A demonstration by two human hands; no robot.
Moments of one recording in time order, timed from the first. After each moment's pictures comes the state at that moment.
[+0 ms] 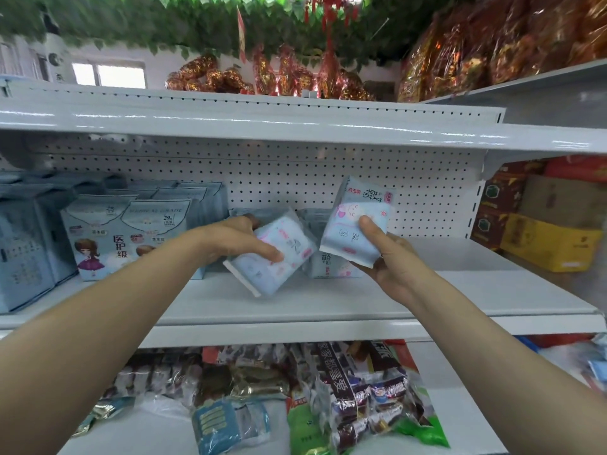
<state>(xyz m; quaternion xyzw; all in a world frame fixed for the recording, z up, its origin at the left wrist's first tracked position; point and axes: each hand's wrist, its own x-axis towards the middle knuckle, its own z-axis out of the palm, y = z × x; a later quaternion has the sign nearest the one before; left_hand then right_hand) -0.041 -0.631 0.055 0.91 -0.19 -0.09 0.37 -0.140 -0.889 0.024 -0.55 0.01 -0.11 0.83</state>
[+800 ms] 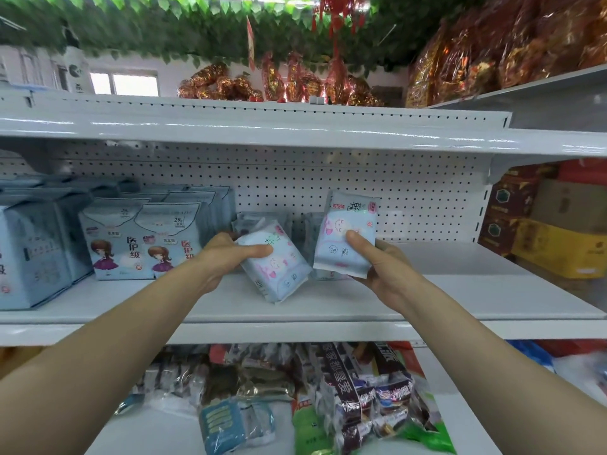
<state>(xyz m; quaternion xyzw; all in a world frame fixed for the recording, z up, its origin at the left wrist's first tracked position) -0.045 -0.616 0.016 0.78 -0.06 -0.04 0.62 -0.131 -0.883 0.011 -0.60 0.00 -0.08 0.80</state>
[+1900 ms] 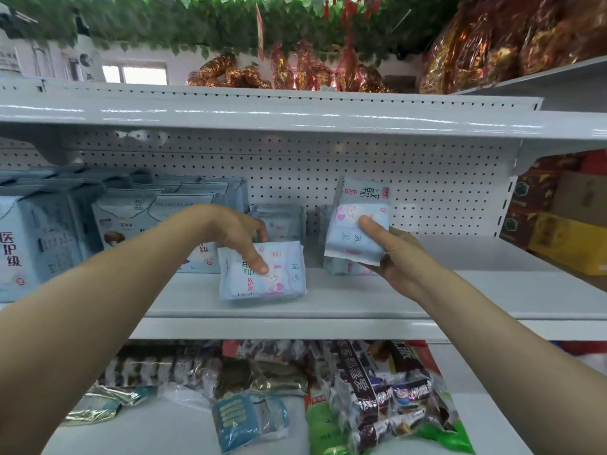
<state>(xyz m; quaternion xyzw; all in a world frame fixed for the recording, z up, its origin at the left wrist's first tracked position) -0.021 -0.599 0.076 0.96 -0.18 -0.19 0.08 -0.118 -0.873 0.017 -0.60 0.00 -0.08 0.80</state>
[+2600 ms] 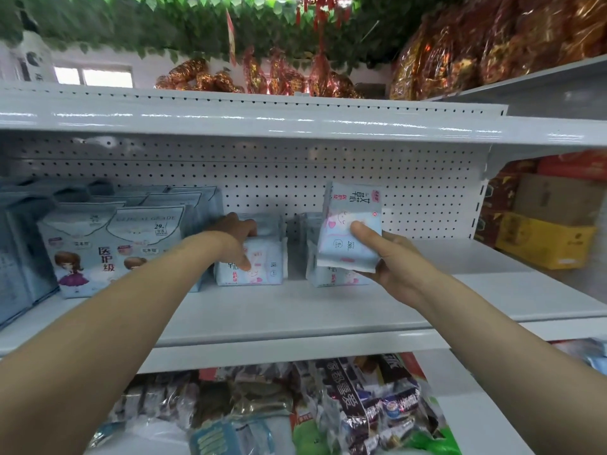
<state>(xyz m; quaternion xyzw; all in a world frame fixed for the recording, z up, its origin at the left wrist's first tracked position) 0.036 -0.628 0.043 0.98 -0.19 0.04 0.00 -0.115 -0.887 0.021 -0.61 0.00 -0.08 0.79</state>
